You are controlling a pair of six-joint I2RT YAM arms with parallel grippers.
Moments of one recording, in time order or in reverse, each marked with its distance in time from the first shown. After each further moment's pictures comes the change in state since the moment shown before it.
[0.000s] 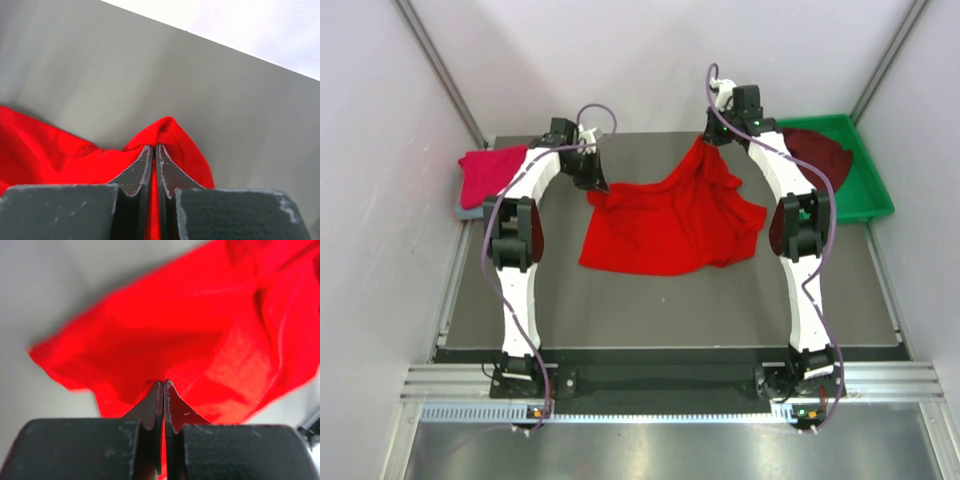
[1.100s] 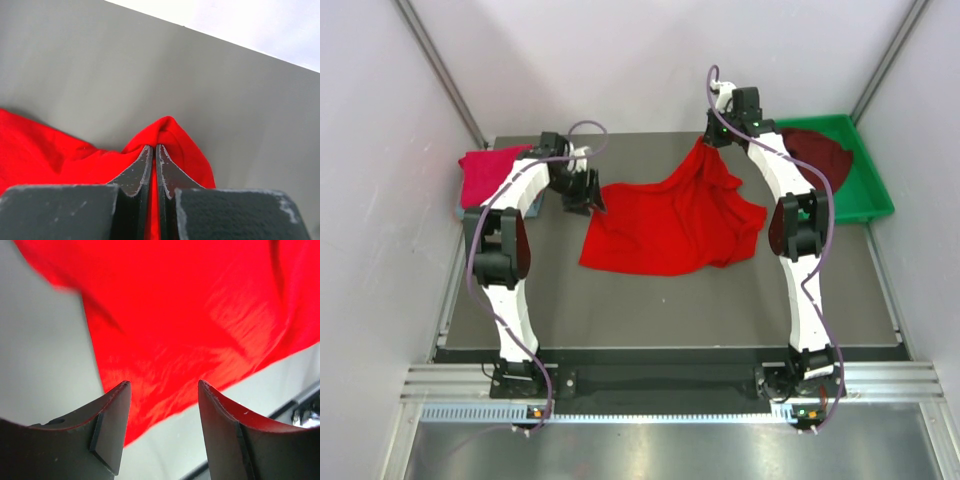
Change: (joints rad) left arm 0.016 -0.211 -0.233 -0.057 -0.054 0.007; right arm -0.003 0.015 0.002 -0.001 0.009 0.019
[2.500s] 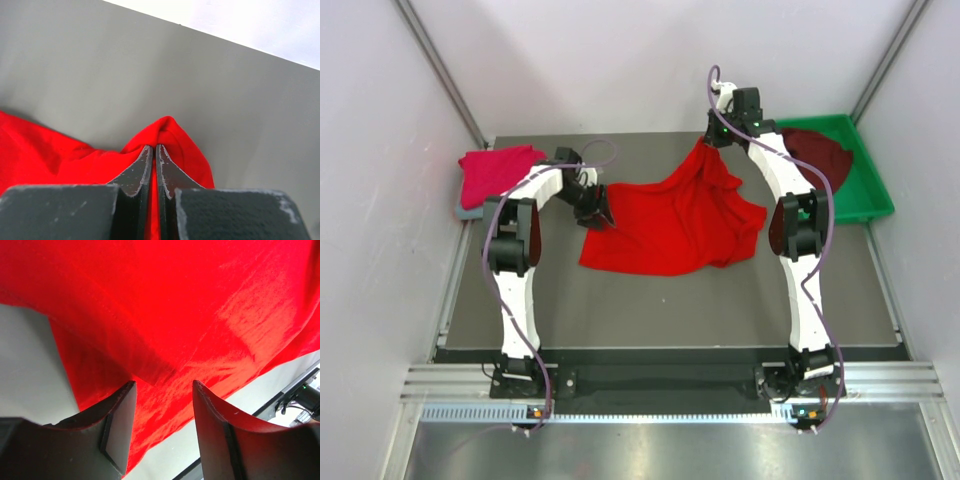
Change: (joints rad) left arm -0.026 0.168 -0.022 0.011 0.076 -0.045; right arm -0.004 0.003 0.000 0.000 0.006 0.006
